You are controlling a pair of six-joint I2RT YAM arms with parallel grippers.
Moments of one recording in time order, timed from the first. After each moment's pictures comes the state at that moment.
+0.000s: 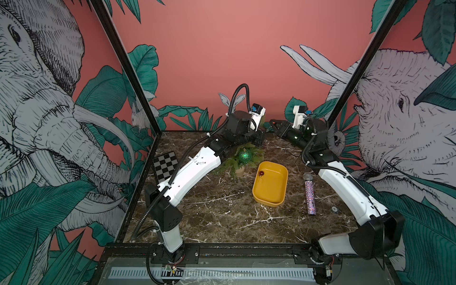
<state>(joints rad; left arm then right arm) -0.80 1.74 1.89 -0.43 0.09 -0.19 0.33 1.39 1.32 0.02 -0.34 0.71</state>
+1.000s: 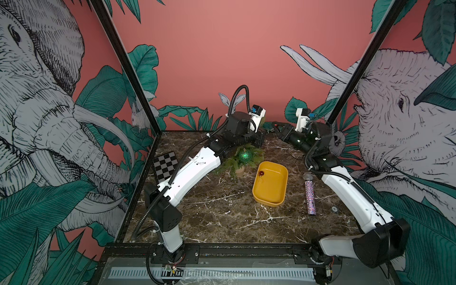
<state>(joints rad) -0.80 1.74 1.87 -0.43 0.15 -0.21 0.33 1.33 1.26 0.03 -0.33 0.73</state>
